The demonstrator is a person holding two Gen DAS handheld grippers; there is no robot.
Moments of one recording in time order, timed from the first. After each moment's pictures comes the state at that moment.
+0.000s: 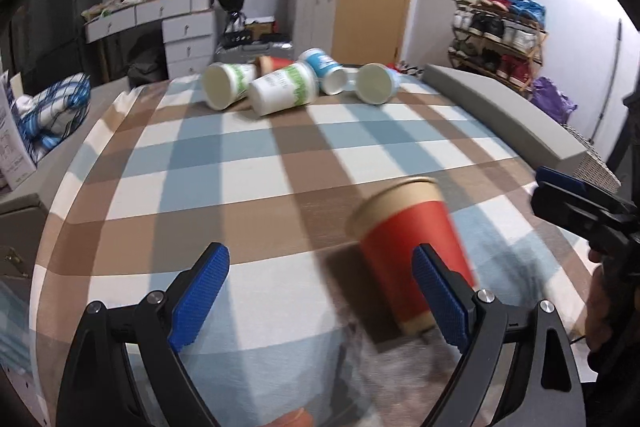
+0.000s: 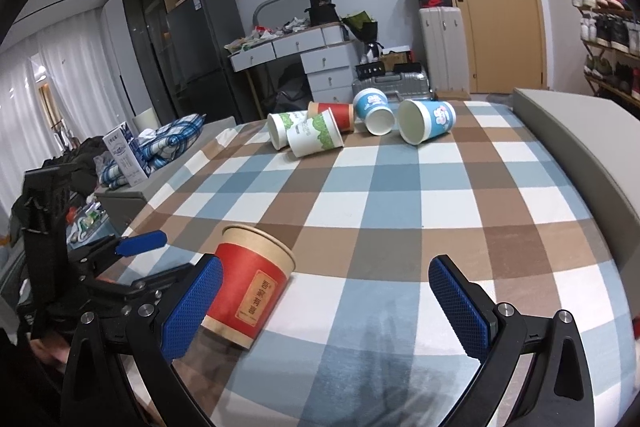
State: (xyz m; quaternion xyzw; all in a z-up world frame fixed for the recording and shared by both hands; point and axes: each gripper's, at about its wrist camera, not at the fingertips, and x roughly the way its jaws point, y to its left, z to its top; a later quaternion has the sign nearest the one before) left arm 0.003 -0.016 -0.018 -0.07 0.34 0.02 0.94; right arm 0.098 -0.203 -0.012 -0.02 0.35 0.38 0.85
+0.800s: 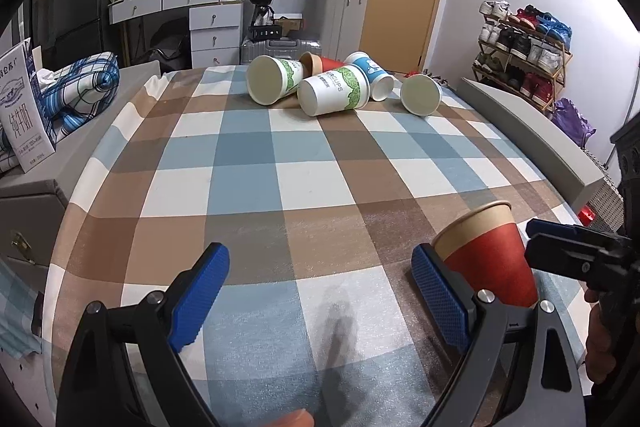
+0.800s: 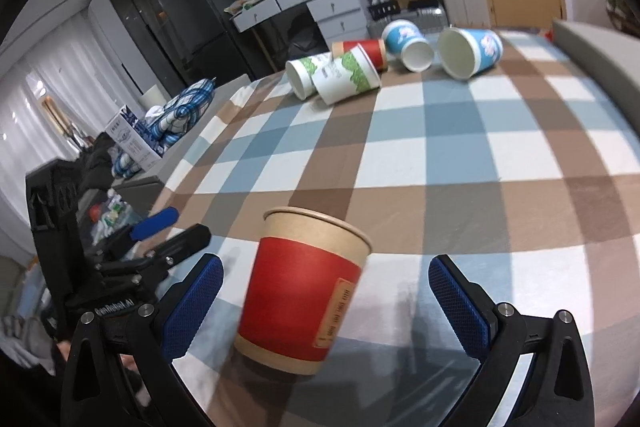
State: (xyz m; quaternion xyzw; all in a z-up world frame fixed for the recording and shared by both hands) left arm 0.006 0.027 -0.022 -0.10 0.34 0.05 0.93; right arm 0.112 -0.152 -0.039 0.02 0.46 0.41 0.79
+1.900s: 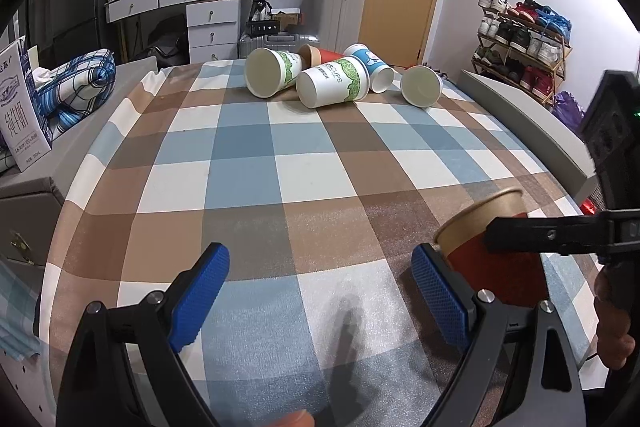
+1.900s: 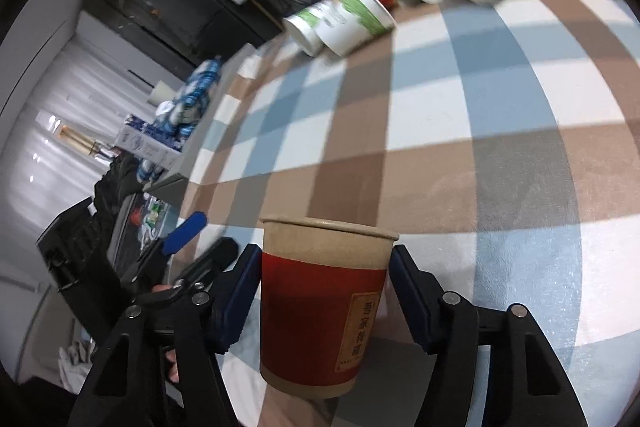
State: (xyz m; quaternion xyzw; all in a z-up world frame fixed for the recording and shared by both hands) left arm 0.007 0.029 -0.027 -0.09 0.35 0.04 0.93; right arm 0.132 -0.131 -0.053 0.07 0.55 0.43 0.71
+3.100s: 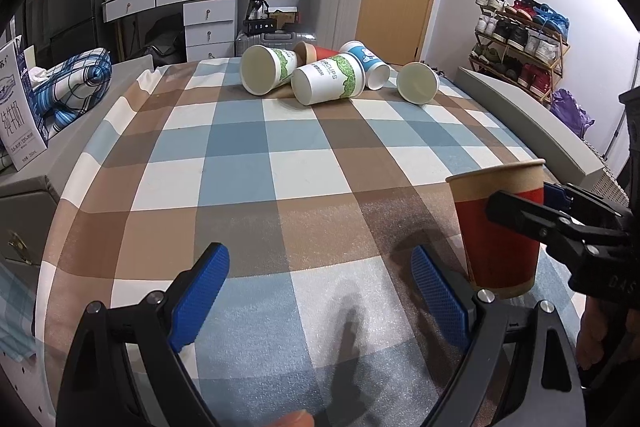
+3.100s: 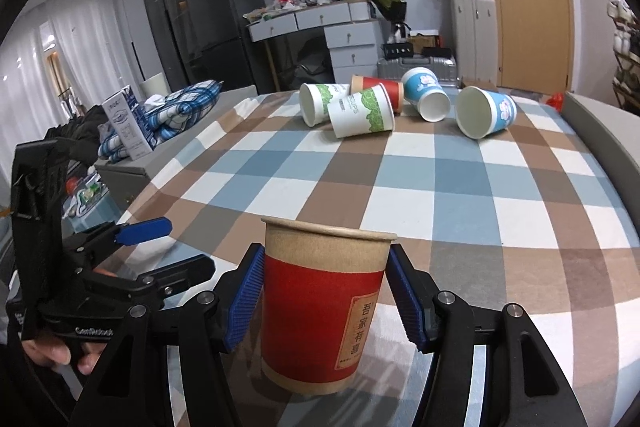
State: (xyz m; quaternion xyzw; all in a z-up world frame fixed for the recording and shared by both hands) left arm 0.007 0.024 -0.030 -0.09 0.35 0.04 0.93; right arm 0.097 -0.127 -0.030 -0.07 0.37 0.41 0.83
